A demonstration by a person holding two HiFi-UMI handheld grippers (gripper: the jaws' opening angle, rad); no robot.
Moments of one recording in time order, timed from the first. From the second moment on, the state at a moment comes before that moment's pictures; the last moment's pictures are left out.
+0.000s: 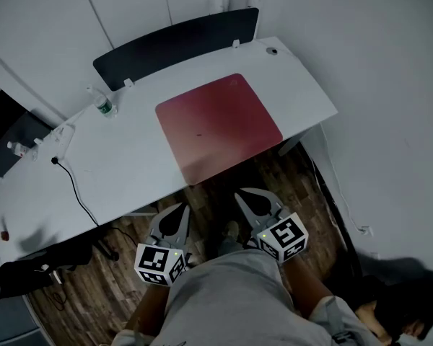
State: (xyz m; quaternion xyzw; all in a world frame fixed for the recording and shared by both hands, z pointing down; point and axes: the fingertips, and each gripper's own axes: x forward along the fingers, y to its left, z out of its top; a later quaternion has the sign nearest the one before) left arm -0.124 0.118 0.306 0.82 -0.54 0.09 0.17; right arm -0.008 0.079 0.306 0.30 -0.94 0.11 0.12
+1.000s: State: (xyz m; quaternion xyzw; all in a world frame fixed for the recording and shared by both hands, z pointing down) left arm -0.150 0.065 0.342 0.77 -0.59 0.11 0.20; right arm -0.041 0.013 0.363 0.22 -0.95 0.11 0.18
